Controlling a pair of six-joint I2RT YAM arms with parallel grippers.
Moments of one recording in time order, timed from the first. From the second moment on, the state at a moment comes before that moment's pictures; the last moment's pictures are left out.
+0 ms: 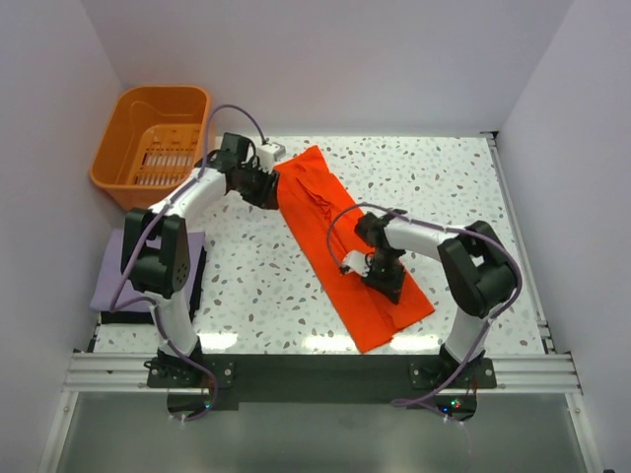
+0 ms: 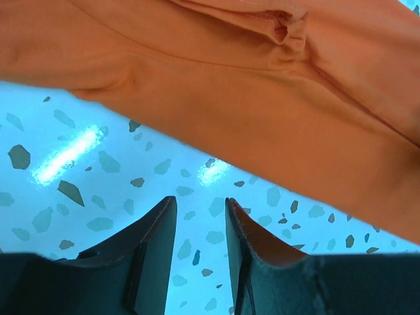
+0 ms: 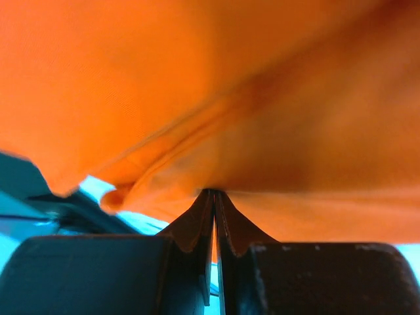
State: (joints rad) left arm -0.24 1.90 1.48 -0.57 0.44 0.19; right arm 0.52 1.81 1.08 -1.04 -0.10 -0.65
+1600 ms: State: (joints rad) left arm -0.22 2.22 1.82 -0.56 0.43 0.21; right arm 0.62 1.95 1.31 -0.94 -0.30 -0.53
